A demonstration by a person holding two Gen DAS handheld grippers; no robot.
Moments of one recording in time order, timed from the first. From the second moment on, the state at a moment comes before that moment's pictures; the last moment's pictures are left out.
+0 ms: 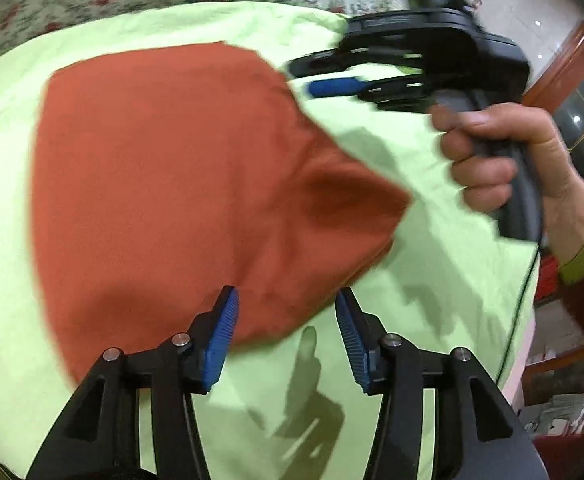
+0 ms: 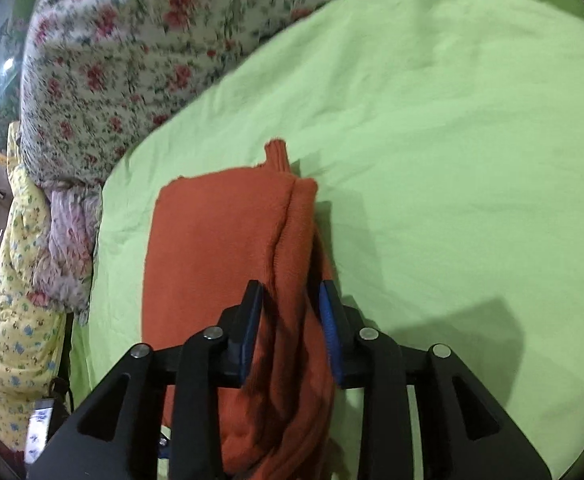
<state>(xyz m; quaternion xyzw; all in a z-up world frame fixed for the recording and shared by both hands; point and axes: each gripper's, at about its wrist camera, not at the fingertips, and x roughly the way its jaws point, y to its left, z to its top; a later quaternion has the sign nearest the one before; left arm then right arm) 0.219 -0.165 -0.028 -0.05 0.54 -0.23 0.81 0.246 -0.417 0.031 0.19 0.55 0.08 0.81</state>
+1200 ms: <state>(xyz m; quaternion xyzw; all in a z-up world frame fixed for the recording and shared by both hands) 0.205 -0.097 -0.066 -0.04 0.55 -0.08 0.83 0.143 -0.353 0.048 0.12 0.58 0.07 0.80</state>
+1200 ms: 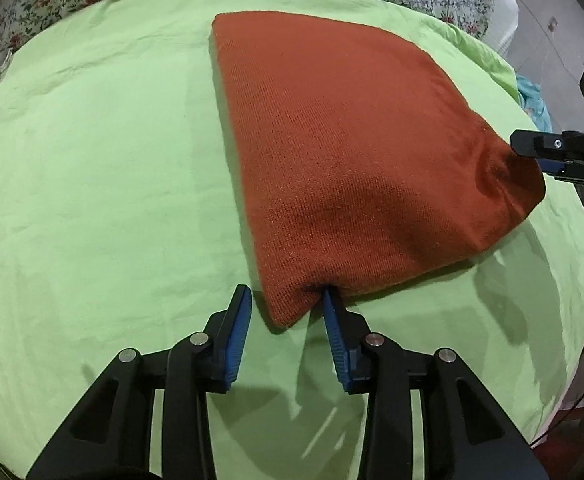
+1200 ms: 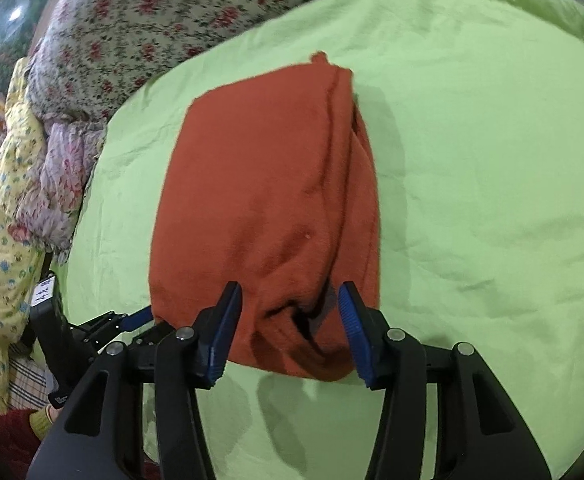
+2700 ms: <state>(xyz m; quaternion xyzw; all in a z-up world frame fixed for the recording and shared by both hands) 0.317 -0.068 -0.071 -0.23 0.57 -0.12 0.78 0.219 -0.414 -0.003 0.22 0.57 0.06 0.79</state>
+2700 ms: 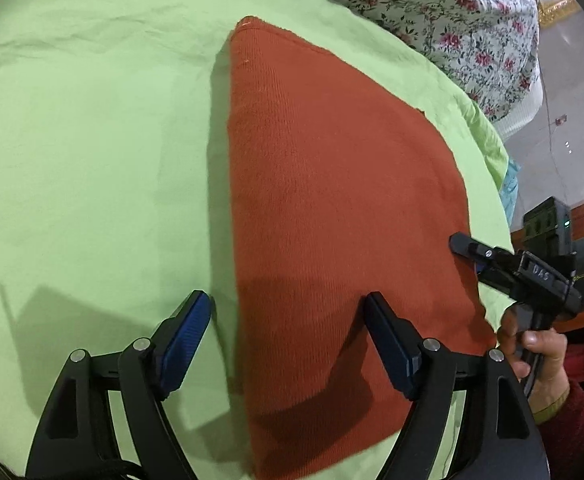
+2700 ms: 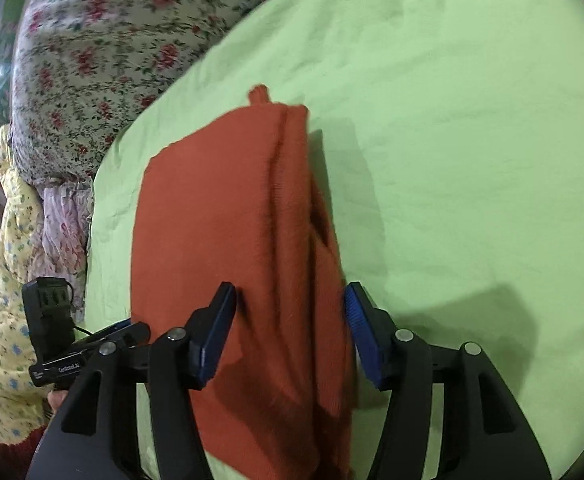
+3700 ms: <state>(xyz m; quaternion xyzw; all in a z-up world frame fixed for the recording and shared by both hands) 0.160 0.116 -0.008 -0.33 0.45 -0.04 0.82 0.237 -0.196 -0.040 0.26 0.59 0.28 0.71</state>
